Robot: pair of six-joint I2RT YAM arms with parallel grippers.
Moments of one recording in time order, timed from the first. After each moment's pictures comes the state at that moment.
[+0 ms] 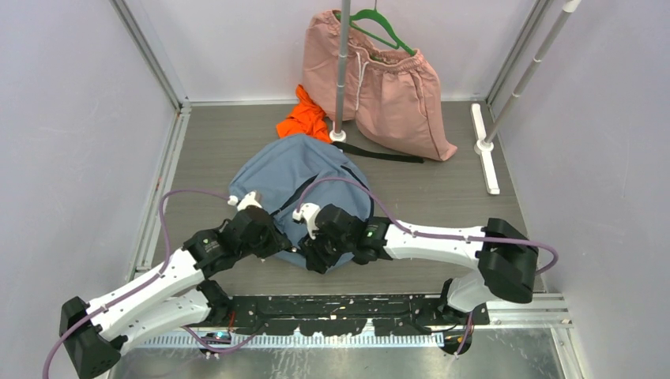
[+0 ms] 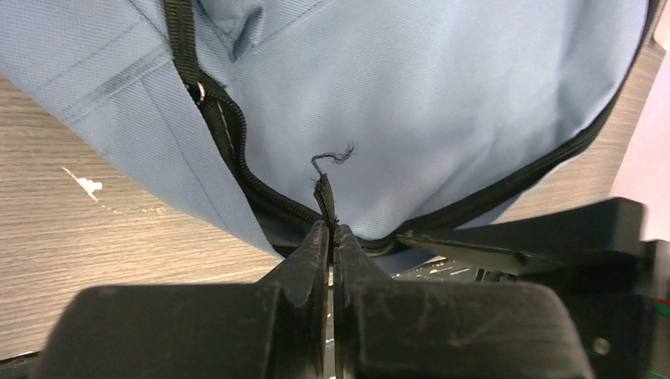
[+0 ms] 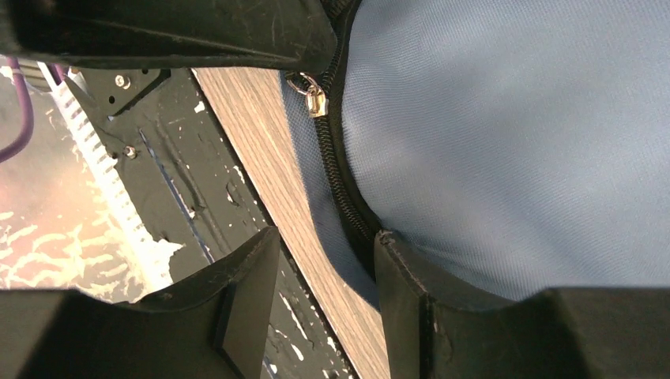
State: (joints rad) left arm -0.83 0.81 0.61 -0.61 -0.17 -1.10; right arm 1.14 1.43 0.90 -0.24 -0.14 0.28
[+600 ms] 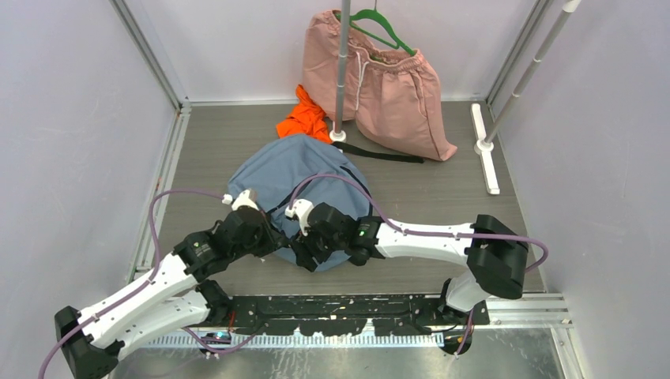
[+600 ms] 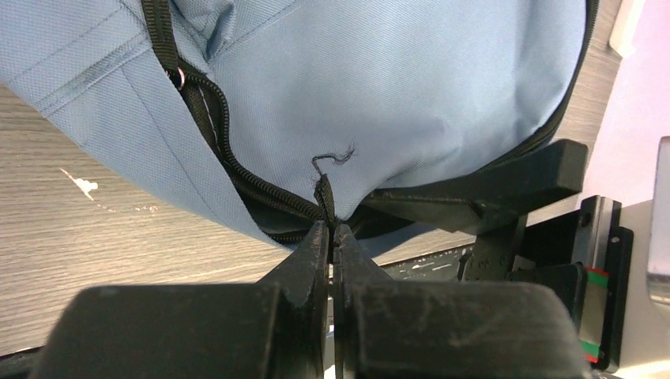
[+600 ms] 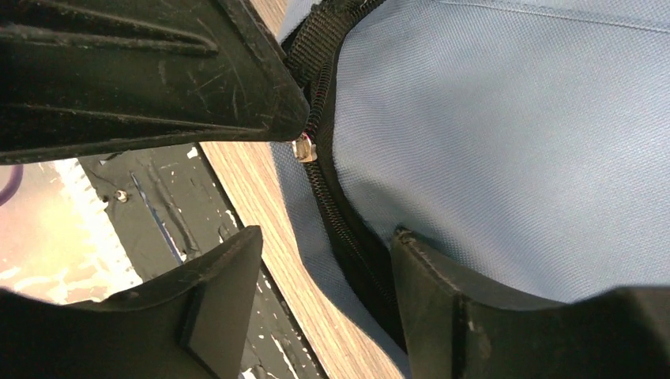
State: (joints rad) left arm -0.83 0.74 0.64 -0.65 -0.17 -1.10; right arm 1.16 1.52 0.96 -0.17 -0.08 0.26
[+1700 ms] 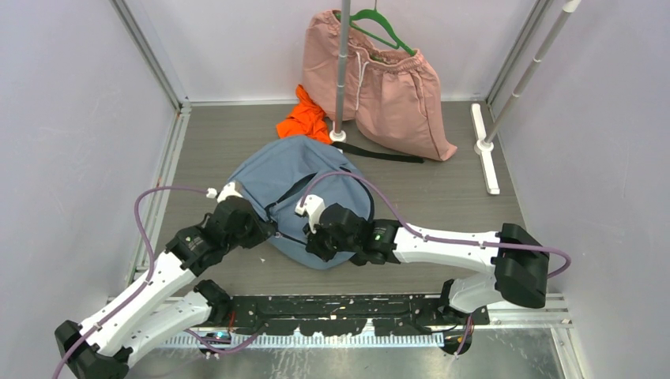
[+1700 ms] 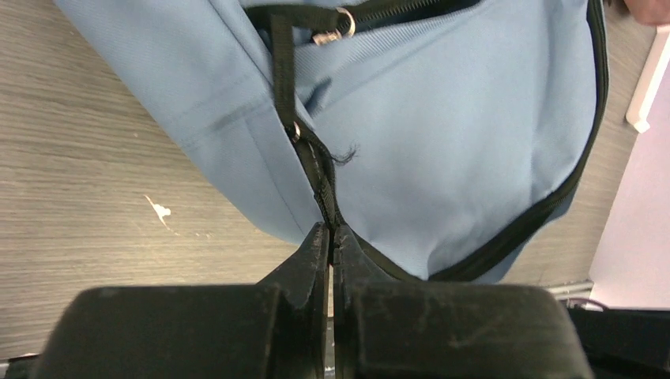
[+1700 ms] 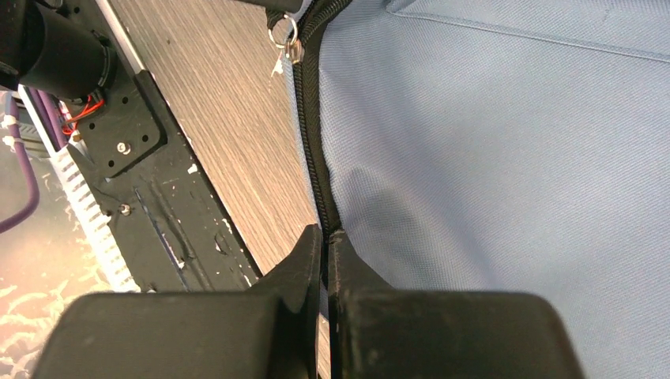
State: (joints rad) left arm -0.69 0.73 0.69 -0.73 -0.21 -1.04; right arm 1.17 1.39 0.90 -0.15 0.01 0.24
